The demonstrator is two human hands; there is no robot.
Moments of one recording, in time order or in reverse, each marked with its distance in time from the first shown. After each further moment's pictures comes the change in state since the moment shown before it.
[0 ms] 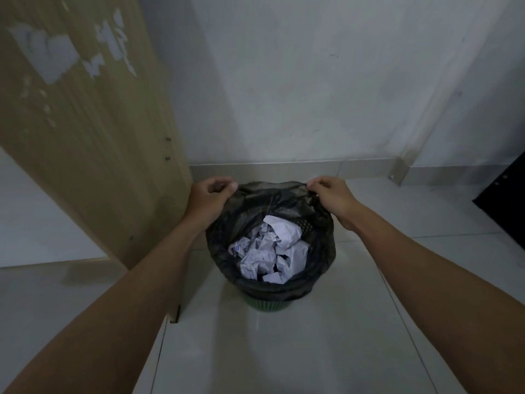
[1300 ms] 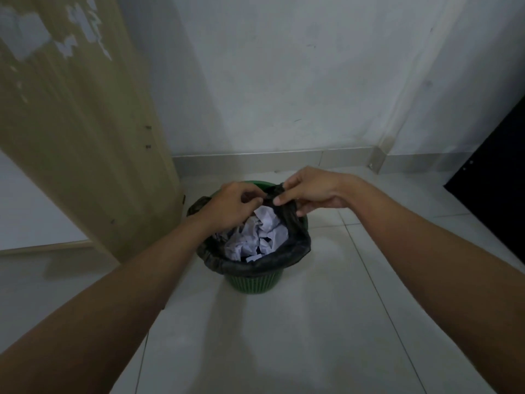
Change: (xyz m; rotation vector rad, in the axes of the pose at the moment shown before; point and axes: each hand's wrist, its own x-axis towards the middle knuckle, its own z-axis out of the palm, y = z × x) left_hand -0.048 0.028 0.043 0.407 -0.505 0.323; right_hand -0.061 -0.058 -0.024 -0.238 -0.574 0.218
